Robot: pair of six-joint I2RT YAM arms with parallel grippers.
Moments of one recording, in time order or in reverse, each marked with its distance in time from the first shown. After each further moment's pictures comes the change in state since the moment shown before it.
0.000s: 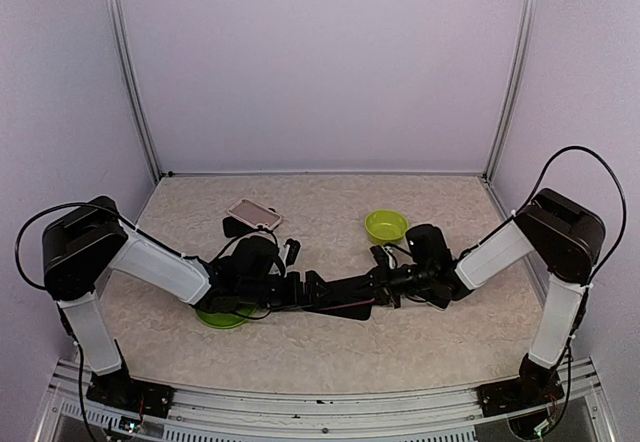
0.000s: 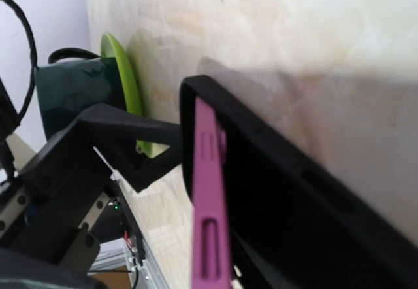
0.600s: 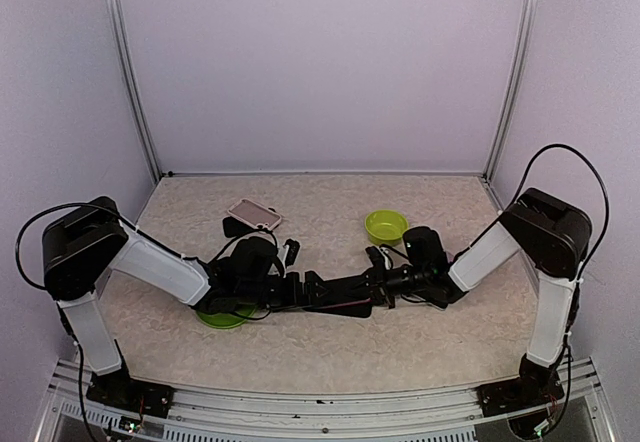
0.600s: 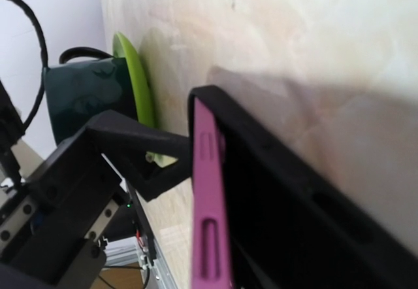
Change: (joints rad) left arm 0.000 0.000 -0.011 0.023 0.007 -0.005; right arm 0.000 0.084 0.016 0.123 -0.037 0.054
